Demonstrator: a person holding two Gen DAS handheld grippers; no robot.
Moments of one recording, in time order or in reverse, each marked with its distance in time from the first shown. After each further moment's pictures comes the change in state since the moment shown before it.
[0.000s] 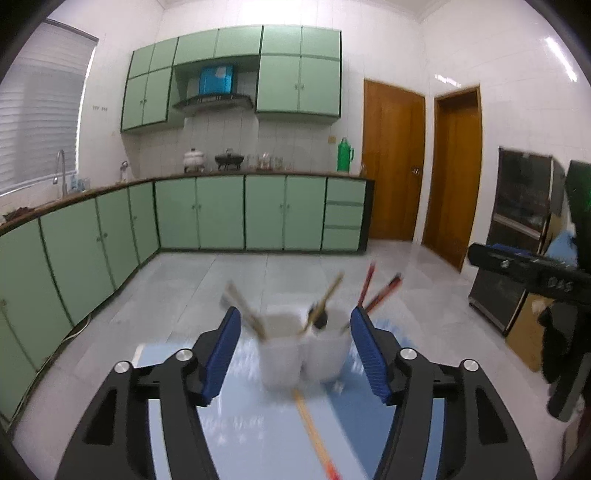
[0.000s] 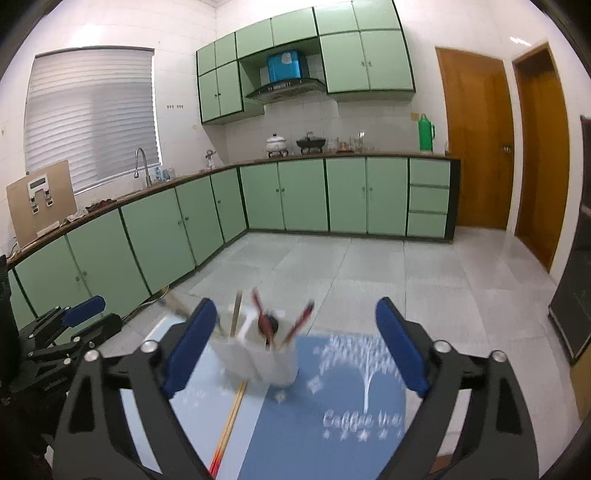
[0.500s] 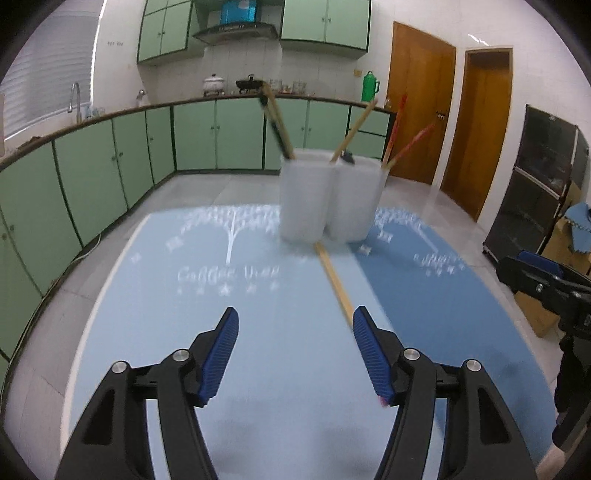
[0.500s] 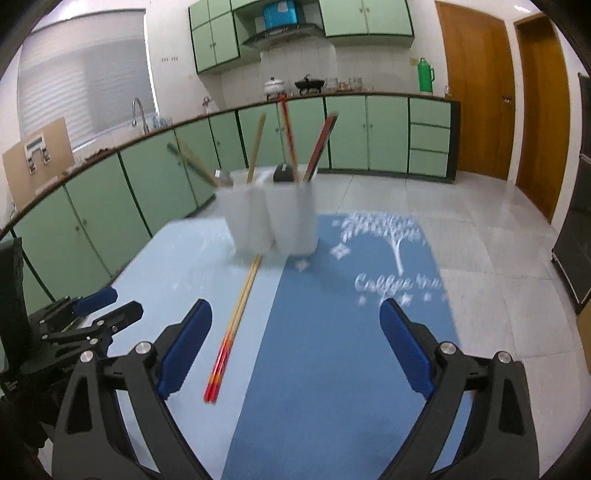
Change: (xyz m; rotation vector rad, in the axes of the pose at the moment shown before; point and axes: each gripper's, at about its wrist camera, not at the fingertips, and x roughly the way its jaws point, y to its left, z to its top) left arm 0.010 0.020 -0.140 -0.078 0.259 0.044; right arm 0.009 0.046 -0.156 0.023 0.199 -0.006
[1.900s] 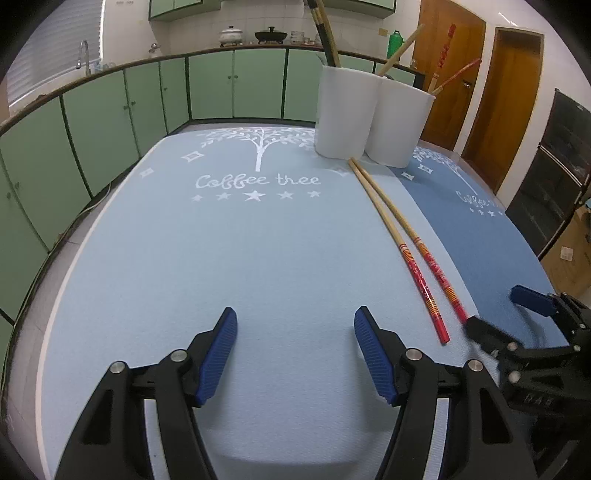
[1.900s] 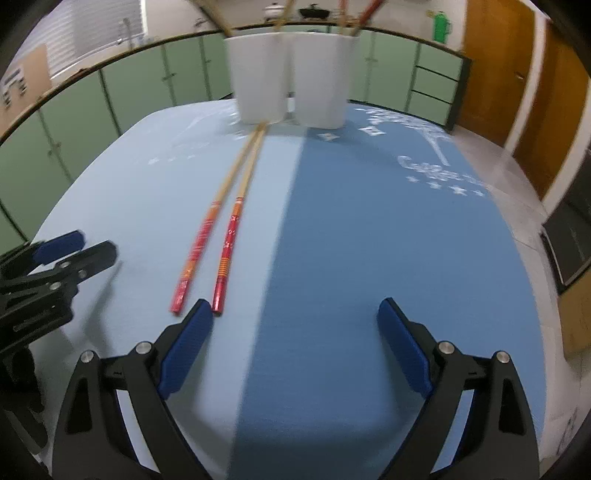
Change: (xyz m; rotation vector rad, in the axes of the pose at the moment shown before) left arm 0.034 0.025 -0.050 -0.057 0.185 0.044; right arm 0.071 0.034 -0.071 -0.066 0.276 -0.125
